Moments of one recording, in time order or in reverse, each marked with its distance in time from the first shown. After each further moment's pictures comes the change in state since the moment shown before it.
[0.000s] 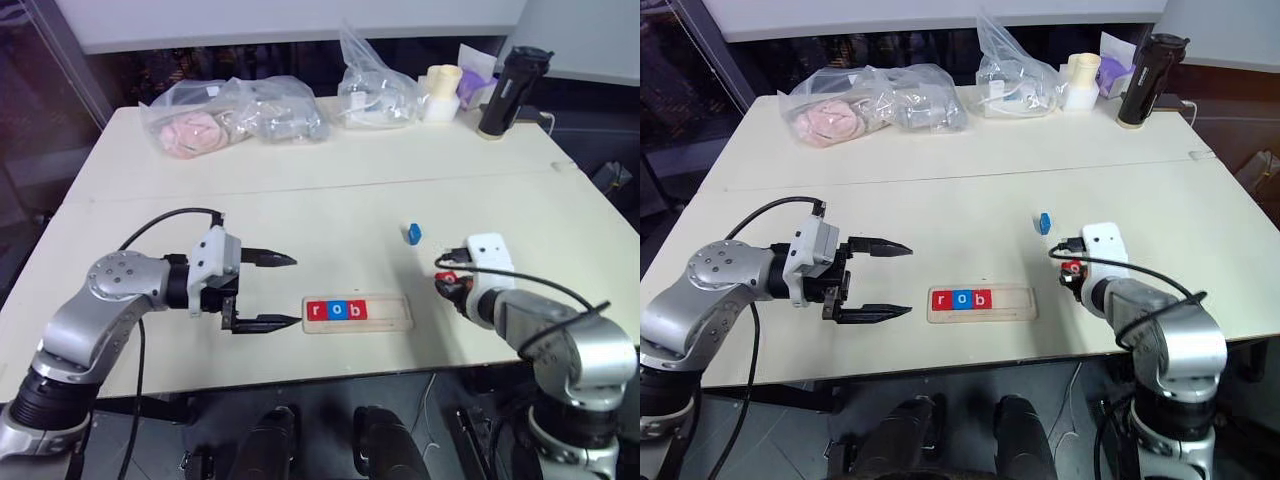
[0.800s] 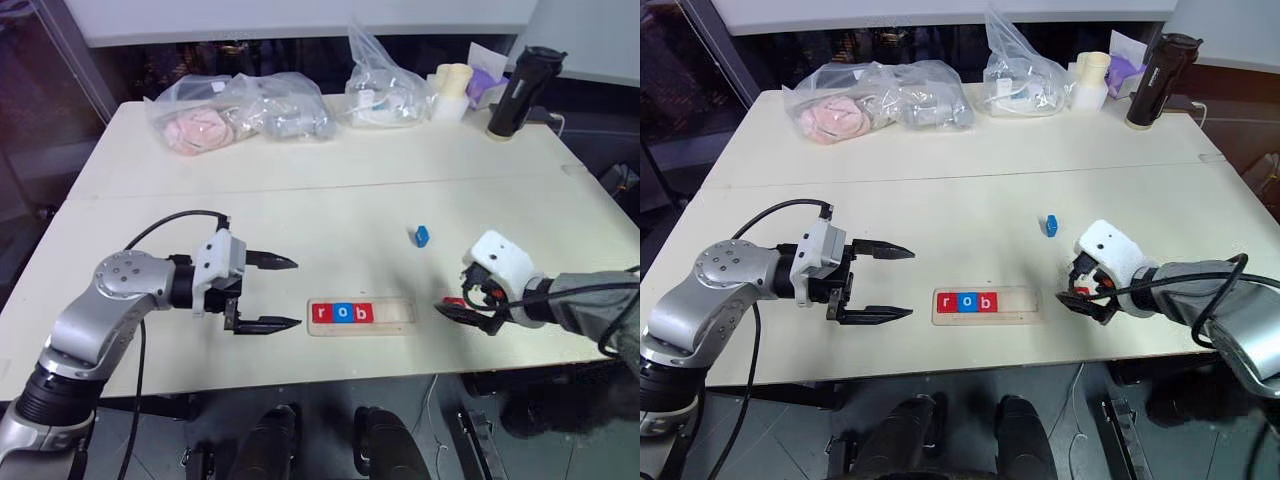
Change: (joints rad) left arm -0.014 -0.003 -0.028 0.027 0.034 -0.009 -0.008; right arm 0.073 -0.781 0.275 0.246 0.132 -0.784 0.672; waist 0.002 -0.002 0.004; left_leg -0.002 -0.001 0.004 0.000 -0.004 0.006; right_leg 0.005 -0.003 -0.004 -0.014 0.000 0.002
